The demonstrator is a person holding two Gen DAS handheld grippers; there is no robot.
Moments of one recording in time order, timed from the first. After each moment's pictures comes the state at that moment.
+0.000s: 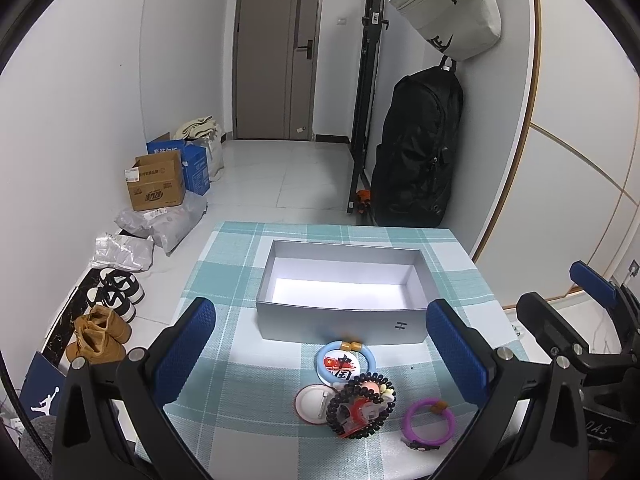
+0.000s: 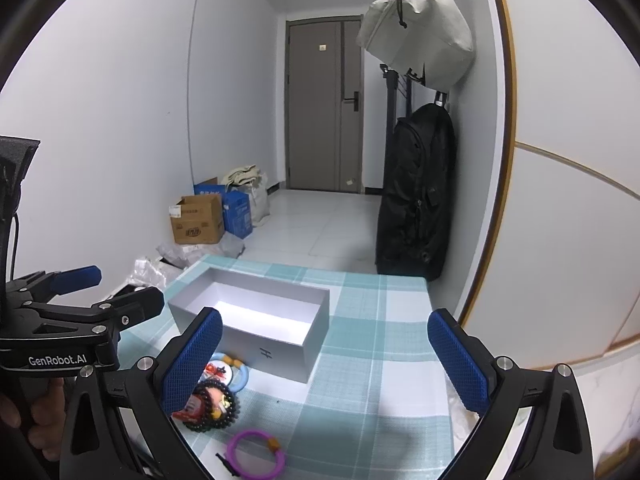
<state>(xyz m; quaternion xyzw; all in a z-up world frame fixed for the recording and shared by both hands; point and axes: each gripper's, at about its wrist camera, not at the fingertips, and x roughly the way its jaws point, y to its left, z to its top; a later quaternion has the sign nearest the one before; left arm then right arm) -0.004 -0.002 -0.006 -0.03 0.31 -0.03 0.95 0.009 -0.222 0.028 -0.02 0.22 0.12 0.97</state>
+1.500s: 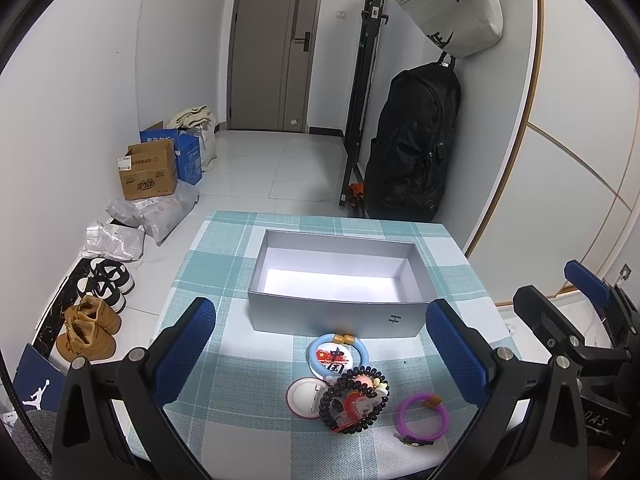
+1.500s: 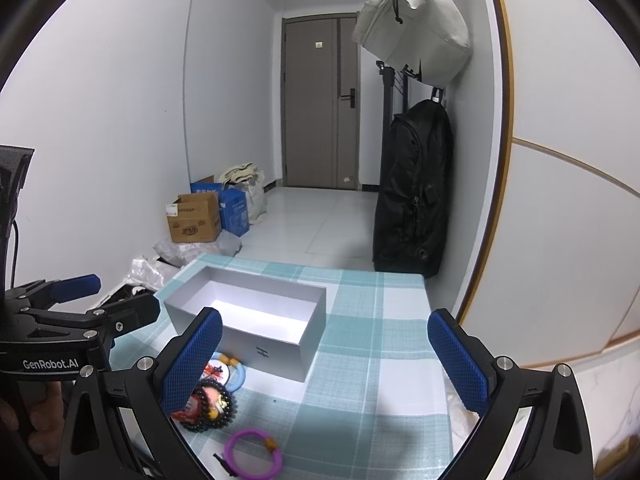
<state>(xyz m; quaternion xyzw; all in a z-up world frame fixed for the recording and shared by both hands) 0.000 0.000 -0.011 -0.05 0.32 -0.05 0.95 0.012 -0.225 0.027 -0.02 0.23 0.12 0.97</state>
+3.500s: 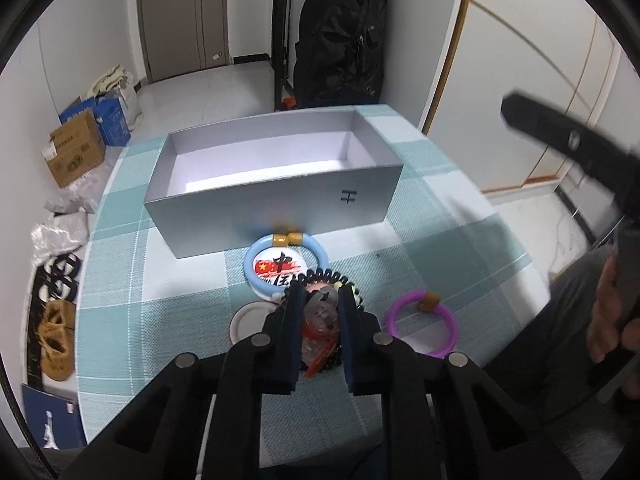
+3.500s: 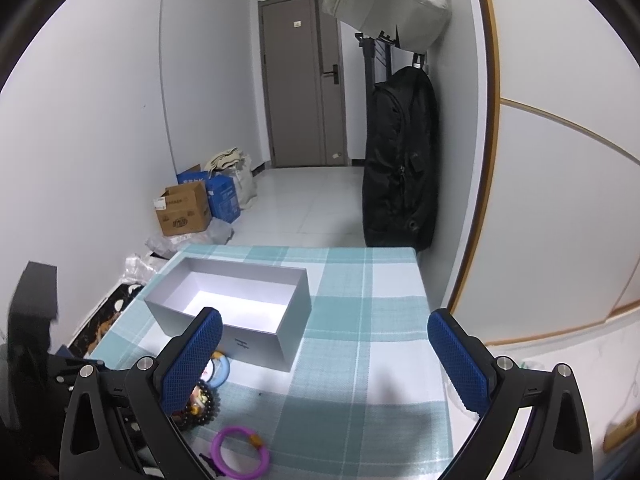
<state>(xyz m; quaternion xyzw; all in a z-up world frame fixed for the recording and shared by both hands) 0.008 -0.019 -0.062 0.02 0.45 -0.18 0.88 0.031 -0.237 0.017 0.01 0.28 0.10 0.96</state>
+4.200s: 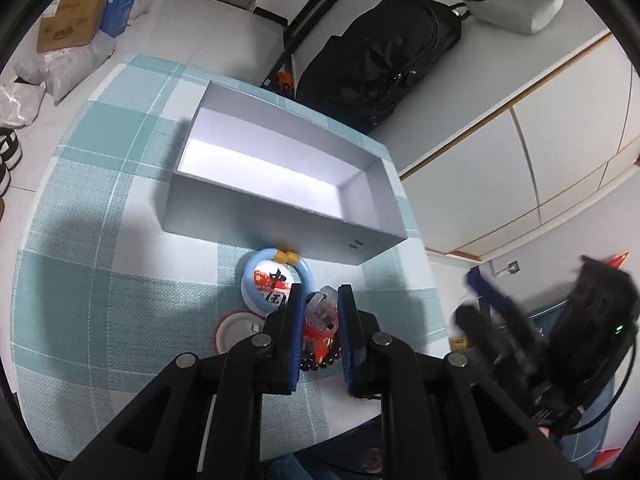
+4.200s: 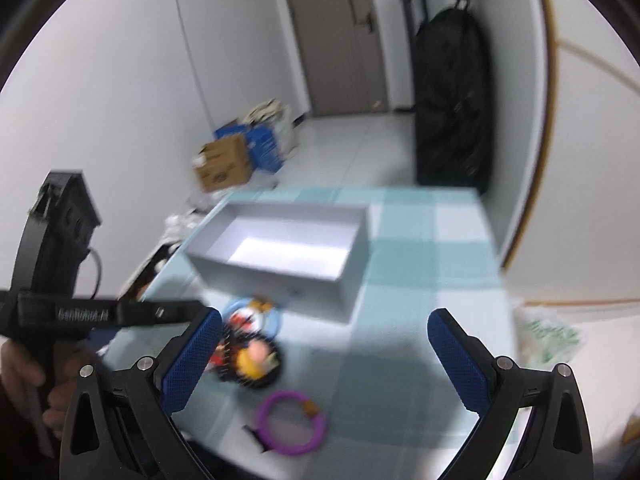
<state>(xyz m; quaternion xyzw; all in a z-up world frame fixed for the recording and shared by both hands) 0.057 0.030 -0.069 -0.23 0.50 -0.24 0.80 0.046 -0.212 -0.015 0.04 0.38 0.20 0.90</state>
